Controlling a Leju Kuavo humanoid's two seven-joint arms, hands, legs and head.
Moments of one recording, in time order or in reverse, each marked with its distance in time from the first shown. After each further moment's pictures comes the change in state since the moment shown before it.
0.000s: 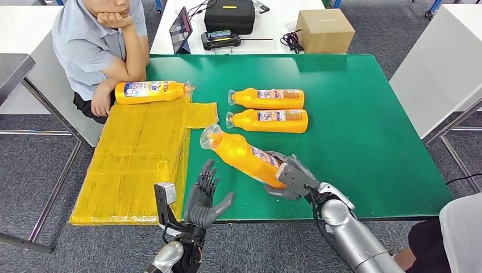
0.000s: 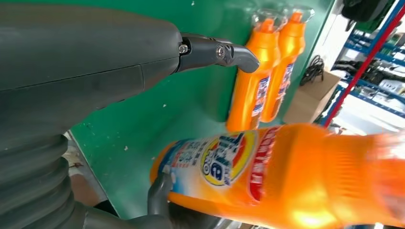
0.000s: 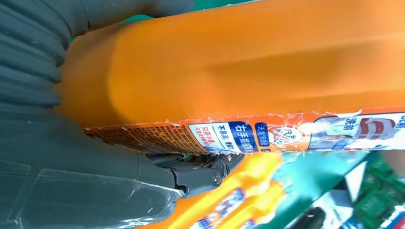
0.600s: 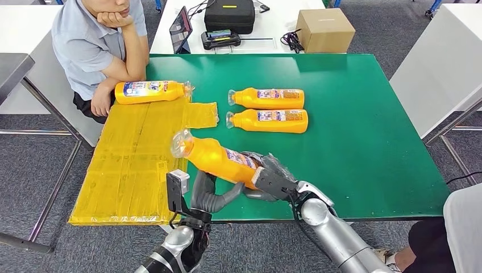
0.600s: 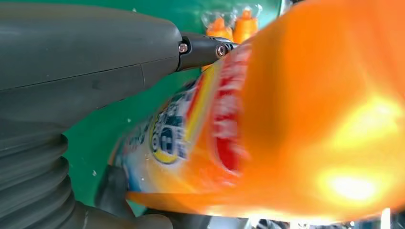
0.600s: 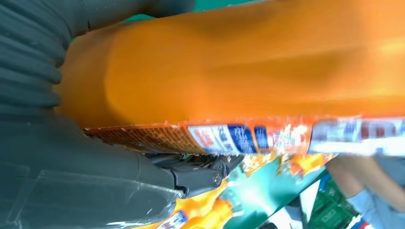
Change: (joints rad) left arm -0.132 -0.042 -0.016 0.138 -0.143 0.033 -0.096; right arm -0.047 0.074 0.115 0.000 0.016 -0.020 -0.008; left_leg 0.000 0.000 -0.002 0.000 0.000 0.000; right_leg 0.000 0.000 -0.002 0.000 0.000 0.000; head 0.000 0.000
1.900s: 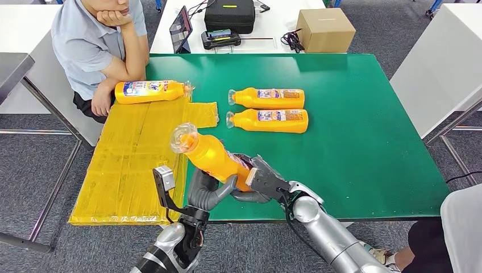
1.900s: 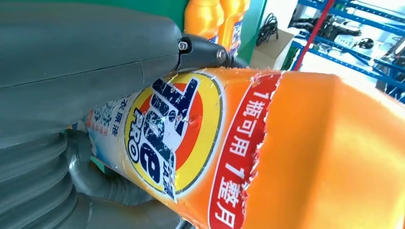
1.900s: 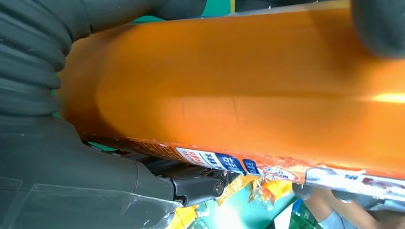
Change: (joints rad) left arm 0.035 0.001 0.069 -0.090 0.093 -0.224 0.038; right arm -0.037 0.038 0.050 0.079 -0.051 0.063 -0.063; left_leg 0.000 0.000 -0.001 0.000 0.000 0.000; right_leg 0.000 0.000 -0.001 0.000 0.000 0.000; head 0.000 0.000
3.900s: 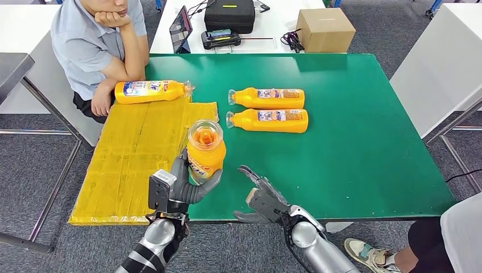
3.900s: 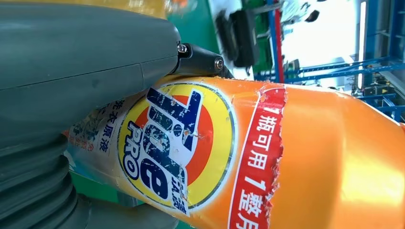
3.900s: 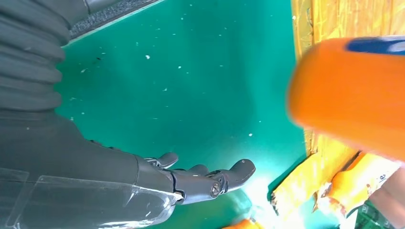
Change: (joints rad) left arm 0.013 0.080 0.064 -0.118 -0.481 0.319 -0.008; right arm 0.162 0.037 -0.085 0.016 0.080 -0.132 0.017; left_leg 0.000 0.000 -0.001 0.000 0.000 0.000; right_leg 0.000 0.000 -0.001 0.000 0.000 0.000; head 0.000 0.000
